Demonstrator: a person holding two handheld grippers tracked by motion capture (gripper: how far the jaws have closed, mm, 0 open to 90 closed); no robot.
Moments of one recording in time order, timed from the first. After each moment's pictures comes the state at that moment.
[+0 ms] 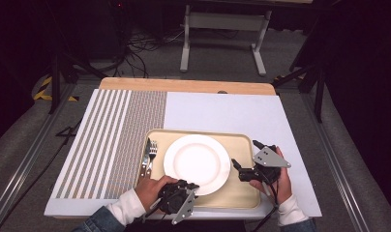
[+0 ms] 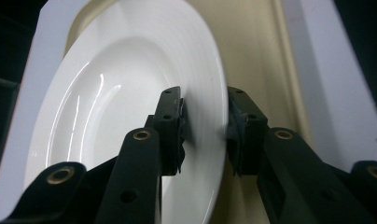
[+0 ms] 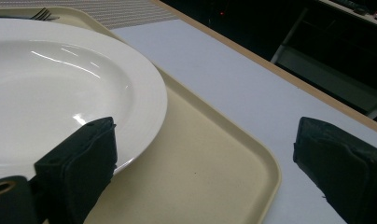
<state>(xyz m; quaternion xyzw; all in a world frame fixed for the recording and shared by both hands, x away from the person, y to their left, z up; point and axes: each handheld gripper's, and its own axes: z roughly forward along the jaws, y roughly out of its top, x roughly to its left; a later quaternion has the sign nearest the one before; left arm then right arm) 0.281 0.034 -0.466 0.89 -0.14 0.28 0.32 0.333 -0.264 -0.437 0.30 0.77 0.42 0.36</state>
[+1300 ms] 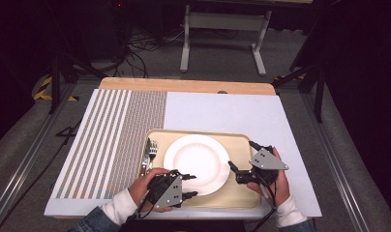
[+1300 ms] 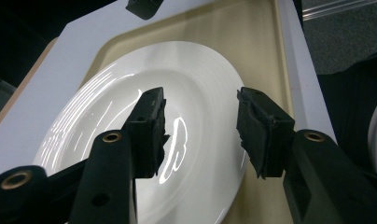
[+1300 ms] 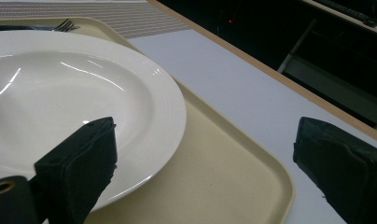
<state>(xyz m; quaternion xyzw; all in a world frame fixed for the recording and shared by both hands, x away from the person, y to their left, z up) 0.294 0.060 -0.442 0.87 -0.06 0.22 0.44 0.327 -0.253 -0.432 0.28 0.78 0.43 0.36</state>
